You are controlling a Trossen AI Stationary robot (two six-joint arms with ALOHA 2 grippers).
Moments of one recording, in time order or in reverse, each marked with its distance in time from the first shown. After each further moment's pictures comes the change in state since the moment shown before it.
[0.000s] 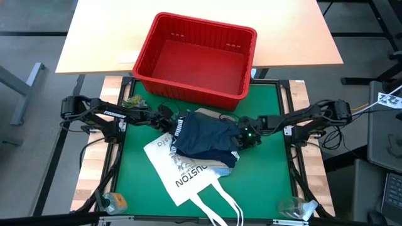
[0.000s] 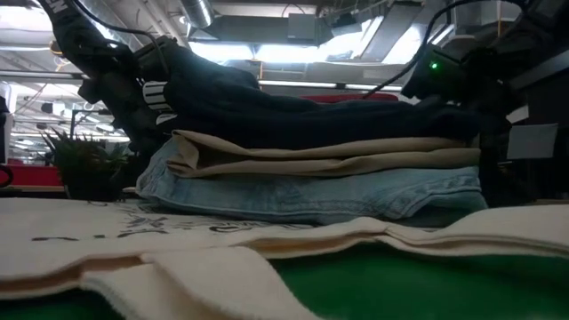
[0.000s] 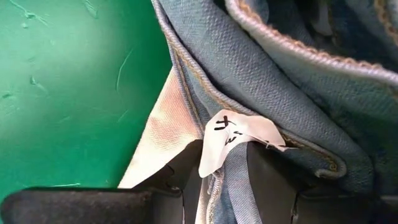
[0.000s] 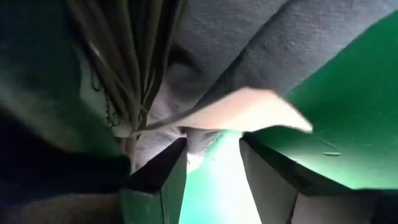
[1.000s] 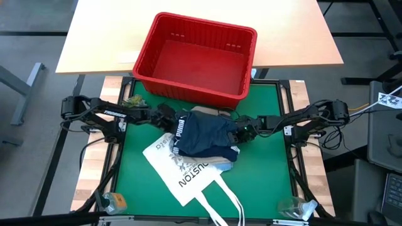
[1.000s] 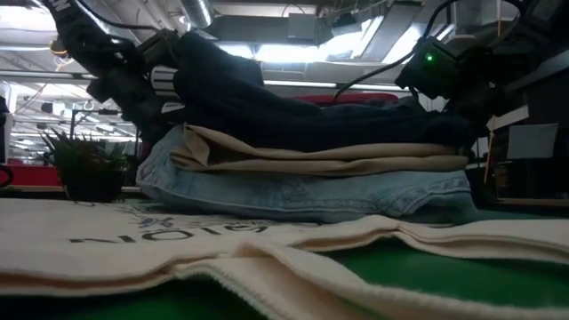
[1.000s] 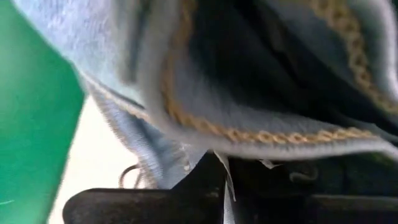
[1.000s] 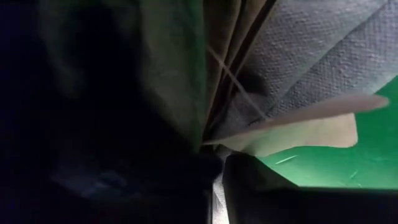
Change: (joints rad) left arm 0.005 0.000 0.014 0.076 0.084 -0.007; right arm -0.003 0.003 -0.002 0.228 0.182 -0.005
